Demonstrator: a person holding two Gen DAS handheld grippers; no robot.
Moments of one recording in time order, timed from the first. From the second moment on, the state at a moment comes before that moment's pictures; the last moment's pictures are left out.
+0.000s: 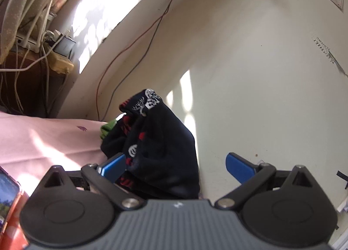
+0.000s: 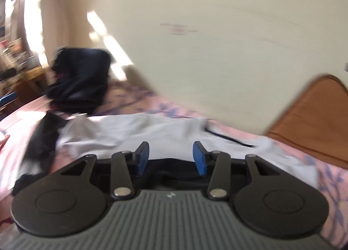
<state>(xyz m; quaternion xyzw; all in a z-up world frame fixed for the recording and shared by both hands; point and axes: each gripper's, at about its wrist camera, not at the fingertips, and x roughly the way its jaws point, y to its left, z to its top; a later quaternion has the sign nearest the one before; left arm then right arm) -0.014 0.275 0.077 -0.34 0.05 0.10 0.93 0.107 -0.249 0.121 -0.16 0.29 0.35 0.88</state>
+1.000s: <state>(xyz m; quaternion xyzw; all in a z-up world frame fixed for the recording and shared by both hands) -0.006 0.291 0.065 -0.34 0.10 0.17 0.92 0.066 -0.145 0.117 -0.19 0.36 0.53 0.74</state>
